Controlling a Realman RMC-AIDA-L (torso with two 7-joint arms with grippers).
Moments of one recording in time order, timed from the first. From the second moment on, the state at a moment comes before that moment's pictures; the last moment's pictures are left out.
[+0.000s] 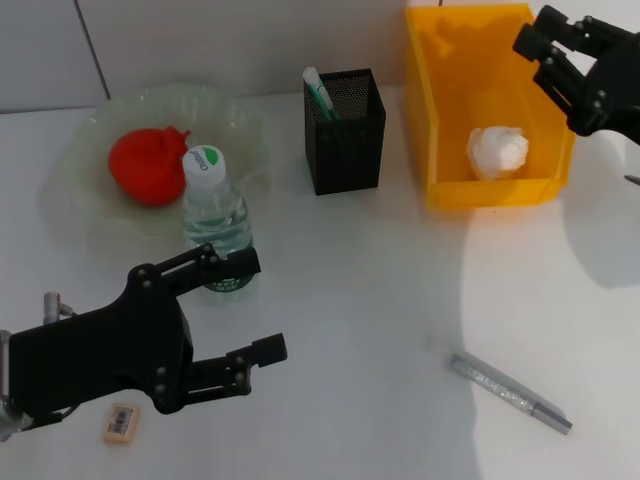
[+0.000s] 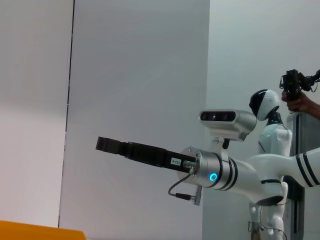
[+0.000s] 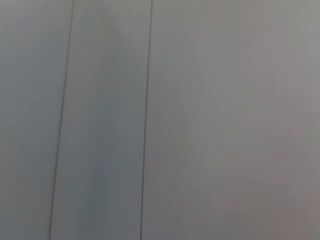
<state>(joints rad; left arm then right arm) -0.29 -2.06 1.20 0.66 1.37 1.75 -1.04 0.18 2.05 -1.18 -0.88 -0.95 -1.30 1.02</state>
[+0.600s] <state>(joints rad) -0.29 -2.06 1.20 0.67 1.37 1.76 -1.05 0.16 2.07 -1.11 -0.79 -1.05 -1.44 1.10</state>
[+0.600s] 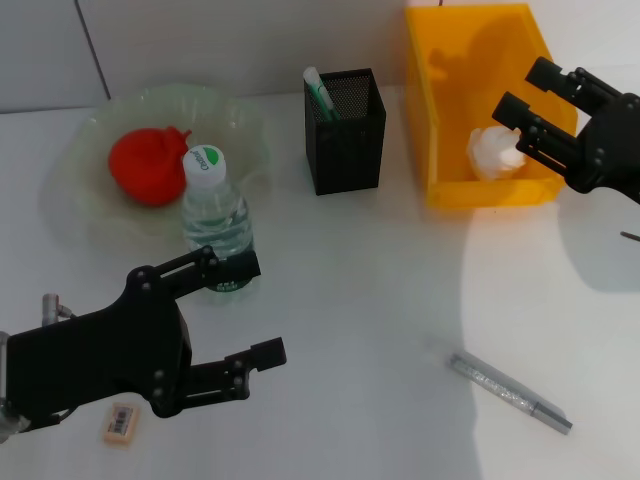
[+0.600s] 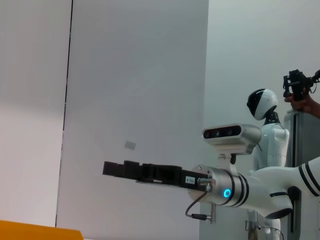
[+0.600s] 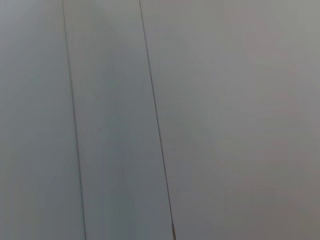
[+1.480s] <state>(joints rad) -0.16 -2.07 1.20 1.13 1.59 1.66 -1.67 0.16 2.04 -0.88 -0.60 -1.19 -1.64 0.99</state>
